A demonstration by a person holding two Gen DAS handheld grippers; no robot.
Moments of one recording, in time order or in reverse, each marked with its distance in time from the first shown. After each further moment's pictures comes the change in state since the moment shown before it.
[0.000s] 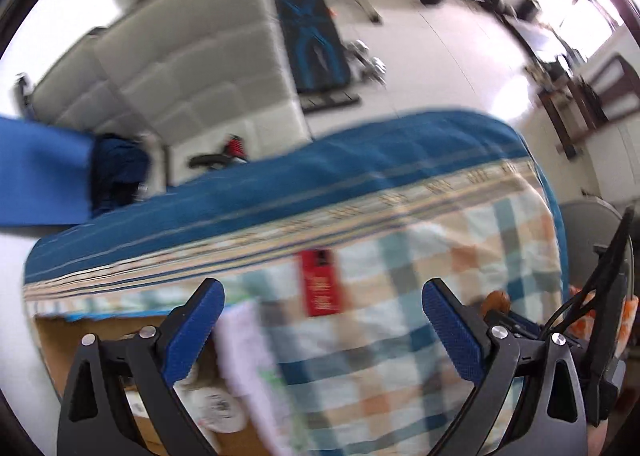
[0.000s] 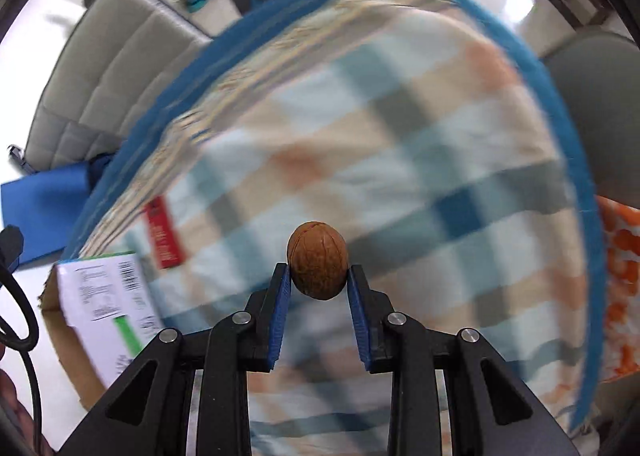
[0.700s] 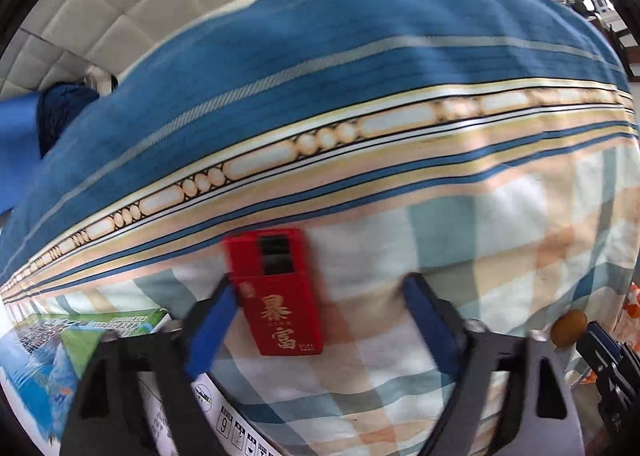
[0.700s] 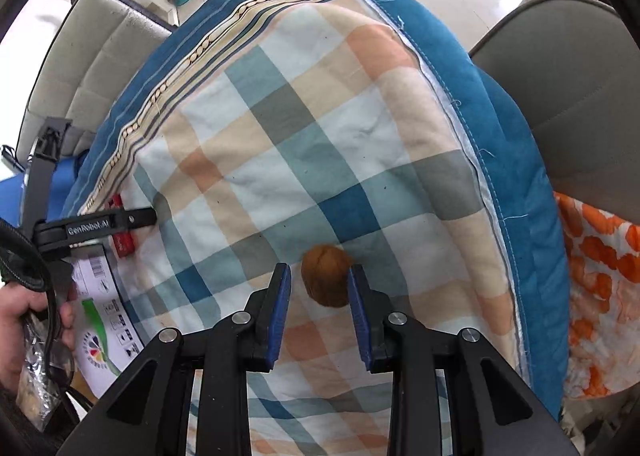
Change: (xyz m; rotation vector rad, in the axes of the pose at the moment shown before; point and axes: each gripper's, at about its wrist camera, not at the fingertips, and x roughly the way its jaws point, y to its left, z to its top) left arm 0.146 -0.009 0.011 0.010 0.314 0.020; right arm -0.008 -0.072 -0.001 -0.031 0.037 -0.014
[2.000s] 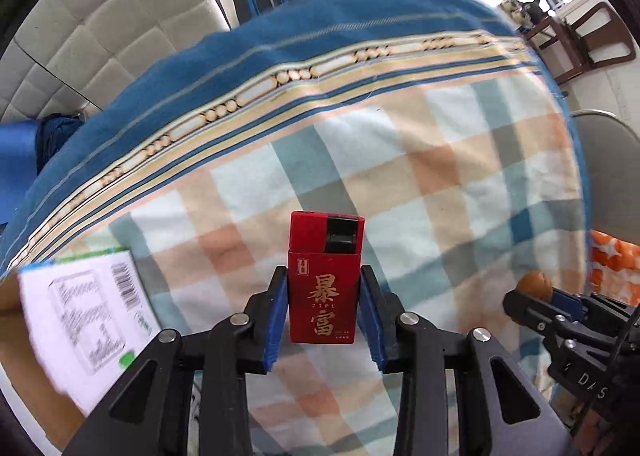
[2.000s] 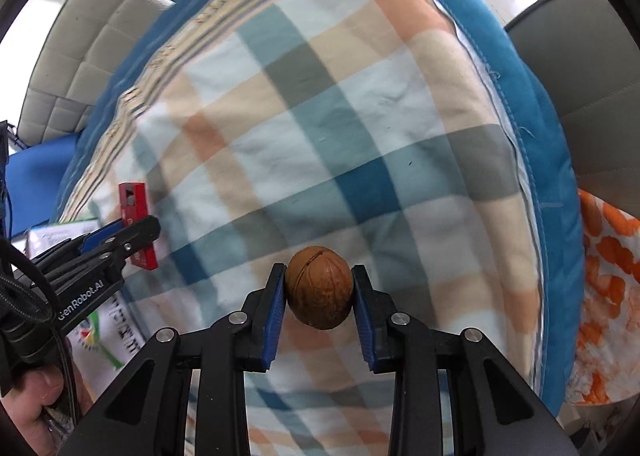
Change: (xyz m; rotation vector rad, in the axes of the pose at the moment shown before) left arm -0.047 -0.060 -0.080 0.063 -0.161 -0.056; right arm 0.016 0.009 -0.015 -0.051 0.059 0.019
